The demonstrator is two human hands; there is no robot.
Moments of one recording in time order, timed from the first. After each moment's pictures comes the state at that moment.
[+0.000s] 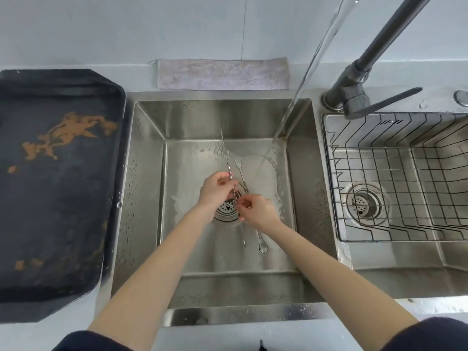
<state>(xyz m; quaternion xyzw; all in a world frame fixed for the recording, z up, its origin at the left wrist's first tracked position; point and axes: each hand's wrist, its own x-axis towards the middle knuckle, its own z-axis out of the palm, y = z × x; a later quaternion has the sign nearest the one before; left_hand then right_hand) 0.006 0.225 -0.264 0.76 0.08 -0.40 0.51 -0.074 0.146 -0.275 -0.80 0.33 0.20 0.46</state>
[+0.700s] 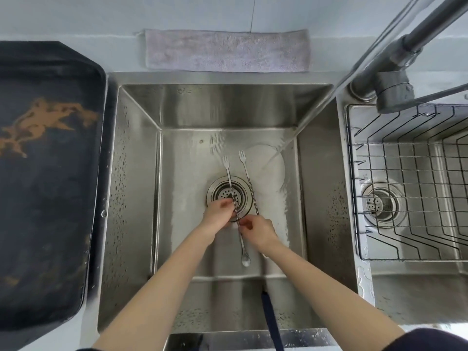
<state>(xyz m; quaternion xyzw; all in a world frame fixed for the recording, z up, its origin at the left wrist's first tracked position) -0.010 0.239 -0.331 0.76 0.13 -0.50 0.39 -0.089 0.159 -0.329 -0.77 0.36 0.31 0.43</state>
